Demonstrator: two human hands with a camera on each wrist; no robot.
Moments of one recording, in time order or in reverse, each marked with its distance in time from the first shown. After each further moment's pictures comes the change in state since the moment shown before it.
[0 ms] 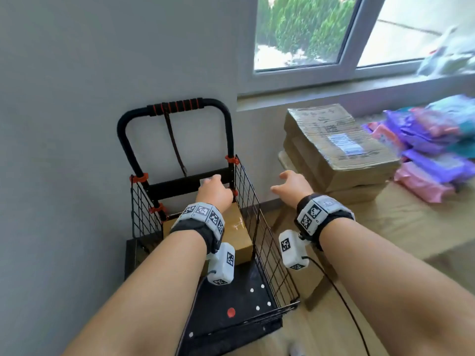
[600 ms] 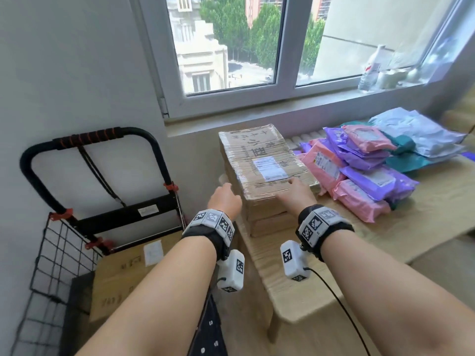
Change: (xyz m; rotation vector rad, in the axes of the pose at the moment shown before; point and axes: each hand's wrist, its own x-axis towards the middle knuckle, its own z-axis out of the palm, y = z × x) left_hand 0.021 0.243 0.142 0.011 -0.095 0.123; right_hand 0.101 0.181 -0.162 0.026 0.130 0.154
